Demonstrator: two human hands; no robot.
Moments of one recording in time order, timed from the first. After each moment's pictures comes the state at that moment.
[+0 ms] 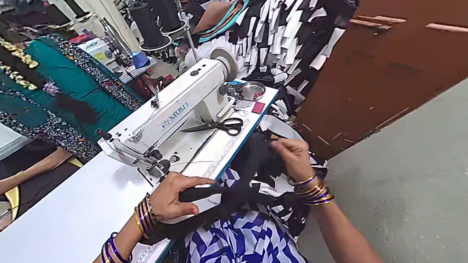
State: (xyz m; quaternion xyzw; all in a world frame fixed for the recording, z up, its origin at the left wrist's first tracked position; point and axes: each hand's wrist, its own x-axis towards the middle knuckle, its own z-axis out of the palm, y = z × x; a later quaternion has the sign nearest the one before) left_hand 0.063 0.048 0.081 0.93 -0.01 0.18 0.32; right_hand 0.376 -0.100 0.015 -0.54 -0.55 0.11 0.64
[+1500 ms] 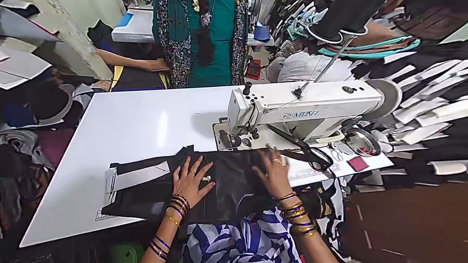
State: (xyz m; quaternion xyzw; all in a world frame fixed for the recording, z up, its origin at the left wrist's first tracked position) left_hand -0.084 -0.020 -0.059 0.73 0.65 0.16 0.11; right_hand 0.206 0.040 -0.025 -0.58 -0.79 0.04 0.20
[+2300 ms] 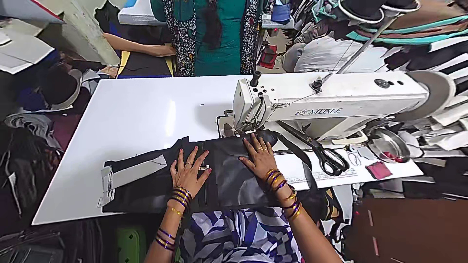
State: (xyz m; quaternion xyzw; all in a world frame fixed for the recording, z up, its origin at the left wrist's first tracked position) left_hand -0.074 -0.012 -0.058 0.65 0.73 0.15 0.12; right_hand 0.184 0.102 -0.059 -0.52 -0.84 0.14 0.04
